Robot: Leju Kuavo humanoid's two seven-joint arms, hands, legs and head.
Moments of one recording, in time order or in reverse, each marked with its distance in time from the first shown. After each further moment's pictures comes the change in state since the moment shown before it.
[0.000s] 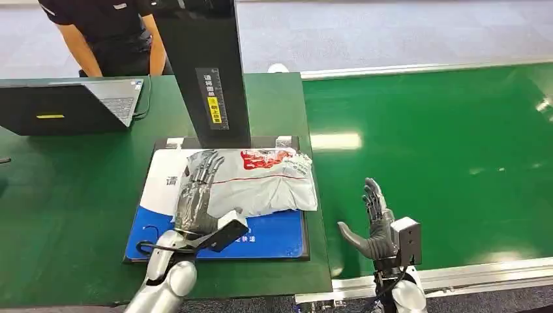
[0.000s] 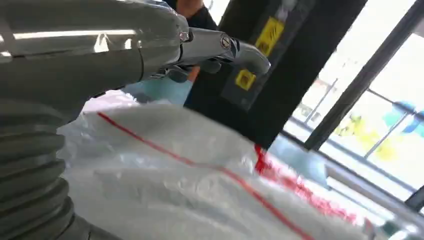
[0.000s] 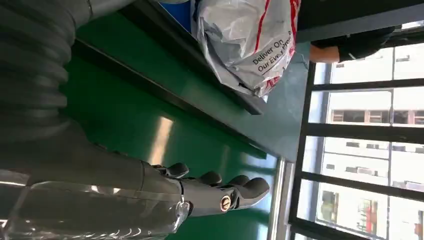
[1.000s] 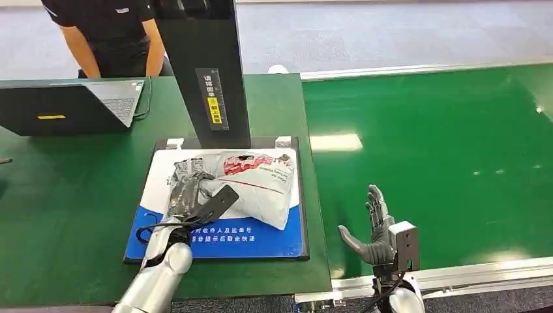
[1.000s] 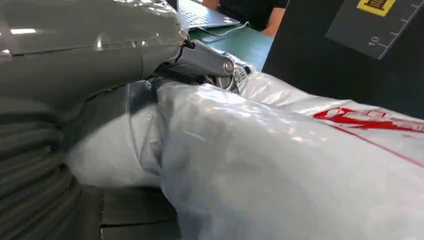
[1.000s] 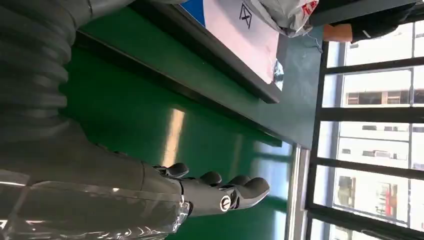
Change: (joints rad) left arm -0.091 -0.034 0.158 0.177 -0.004 -0.147 0.214; right arm 0.045 0.064 -0.067 -0.042 0.056 -0.013 0.040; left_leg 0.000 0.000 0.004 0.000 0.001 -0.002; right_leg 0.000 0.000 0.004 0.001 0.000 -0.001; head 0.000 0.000
